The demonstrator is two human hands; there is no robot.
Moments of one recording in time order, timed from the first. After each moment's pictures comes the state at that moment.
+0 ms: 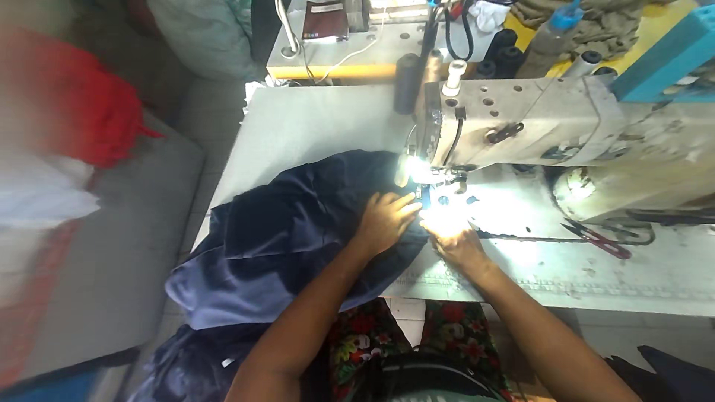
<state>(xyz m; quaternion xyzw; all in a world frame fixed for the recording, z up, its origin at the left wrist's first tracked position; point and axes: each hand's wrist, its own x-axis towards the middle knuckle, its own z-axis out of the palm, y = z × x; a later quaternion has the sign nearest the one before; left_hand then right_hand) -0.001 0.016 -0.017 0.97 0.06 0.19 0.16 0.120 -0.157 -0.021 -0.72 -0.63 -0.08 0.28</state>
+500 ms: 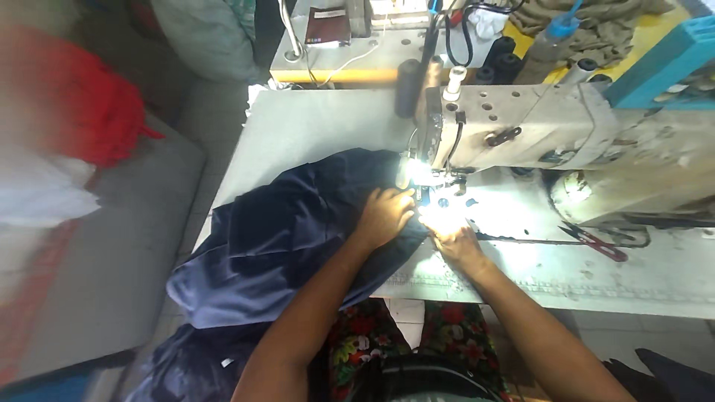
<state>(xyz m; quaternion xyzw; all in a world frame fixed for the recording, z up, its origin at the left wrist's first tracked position) 0.009 0.026 -0.013 0.96 0.08 0.18 0.19 0.122 -0.151 -0.020 -0.74 -0.61 -0.05 0.28</state>
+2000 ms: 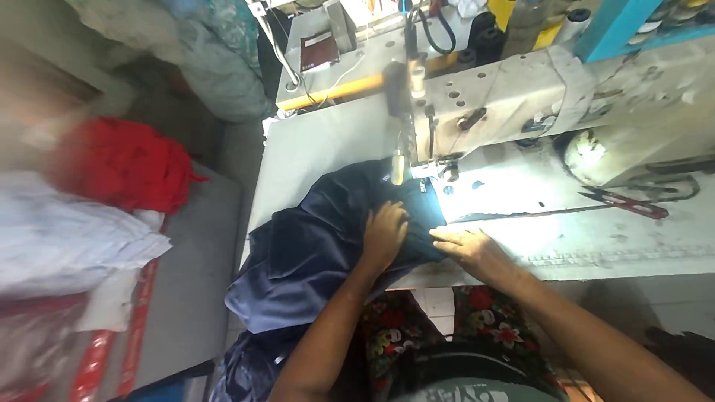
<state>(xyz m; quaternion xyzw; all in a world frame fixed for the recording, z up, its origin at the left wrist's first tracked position) -0.038 -0.005 0.008 0.95 0.19 0.09 0.22 0.096 -0.197 -0.019 -0.68 -0.66 -0.05 0.31</state>
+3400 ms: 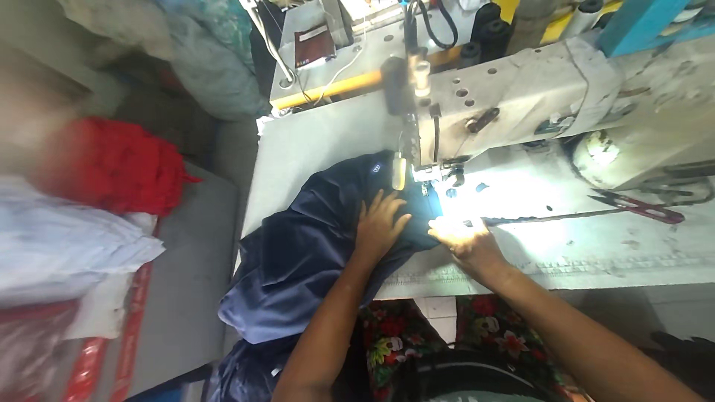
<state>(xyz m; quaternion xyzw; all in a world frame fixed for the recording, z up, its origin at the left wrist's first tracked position) -0.020 0.025 0.000 0.96 0.19 0.09 0.20 0.094 -0.169 -0.015 -0.75 -0.59 -0.08 0.29</state>
